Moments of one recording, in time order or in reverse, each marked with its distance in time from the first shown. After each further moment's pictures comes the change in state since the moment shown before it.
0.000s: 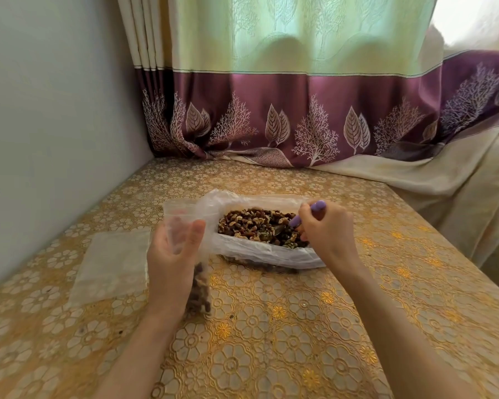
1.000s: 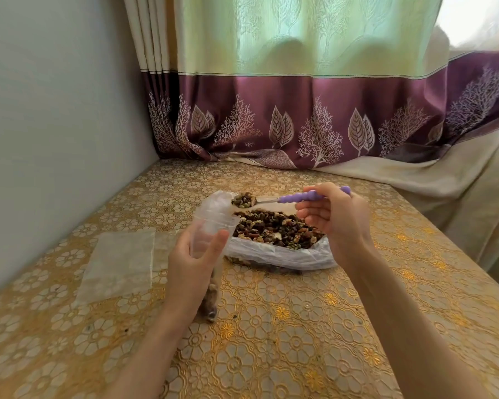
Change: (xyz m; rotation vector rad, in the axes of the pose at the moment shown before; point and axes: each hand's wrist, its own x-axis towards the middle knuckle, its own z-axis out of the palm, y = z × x) left_hand -0.005 -0.005 0.005 0.124 -0.161 -0.108; right_hand -0.003 -0.045 -0.024 0.735 -0.097 0.240
